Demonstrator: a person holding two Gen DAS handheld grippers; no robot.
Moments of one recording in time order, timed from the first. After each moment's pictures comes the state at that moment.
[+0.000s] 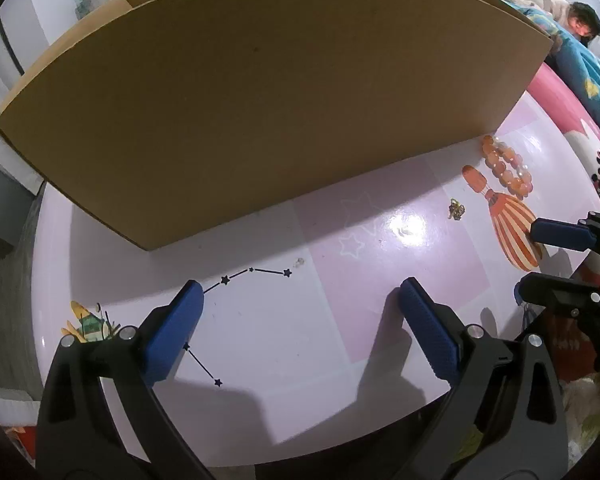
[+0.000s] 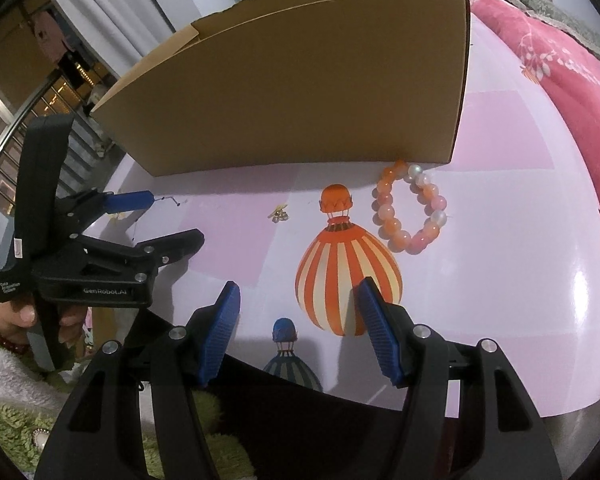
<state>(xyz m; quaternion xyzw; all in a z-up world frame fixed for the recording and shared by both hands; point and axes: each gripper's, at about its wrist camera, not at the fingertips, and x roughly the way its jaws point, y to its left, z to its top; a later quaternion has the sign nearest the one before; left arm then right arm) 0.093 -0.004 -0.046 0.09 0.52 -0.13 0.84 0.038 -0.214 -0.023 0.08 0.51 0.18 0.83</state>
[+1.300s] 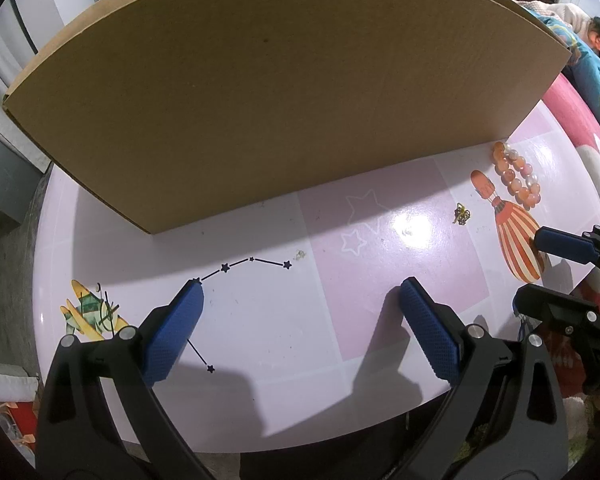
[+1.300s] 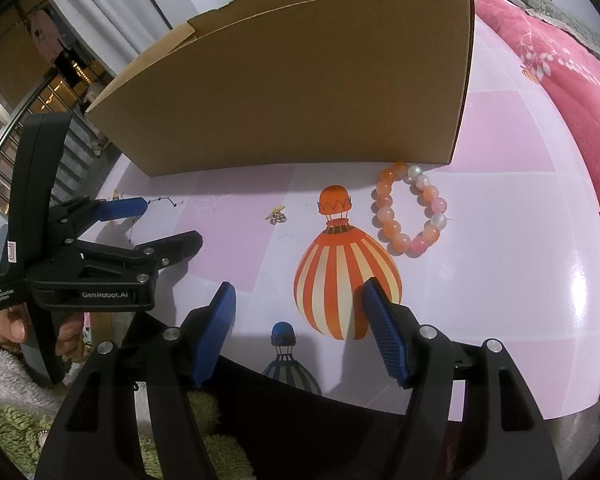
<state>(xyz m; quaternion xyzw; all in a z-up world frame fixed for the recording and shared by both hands) 0.098 -0.013 -0.037 0.07 0.54 -0.11 0.83 0.042 -0.213 -0.021 0.07 0.52 0.18 0.83</state>
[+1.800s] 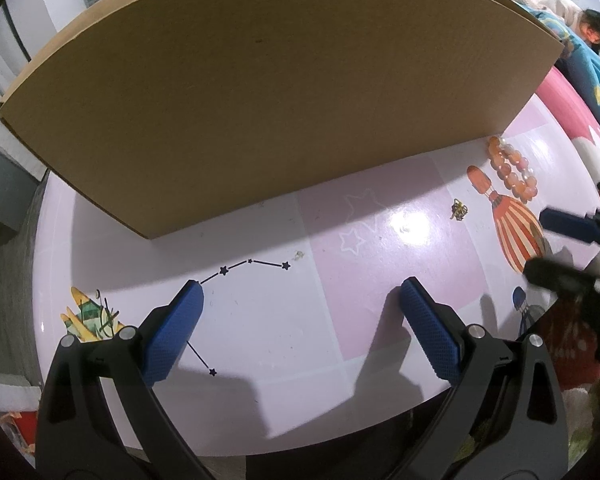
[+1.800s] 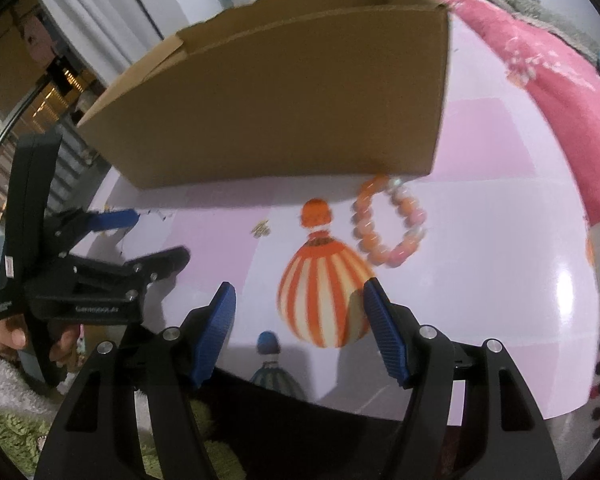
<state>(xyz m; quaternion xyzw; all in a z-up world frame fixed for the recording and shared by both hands) 0.098 -0.018 -0.039 0.08 0.54 -0.12 0.83 0.044 -0.221 -0.015 0.08 0.50 0.15 0.85</state>
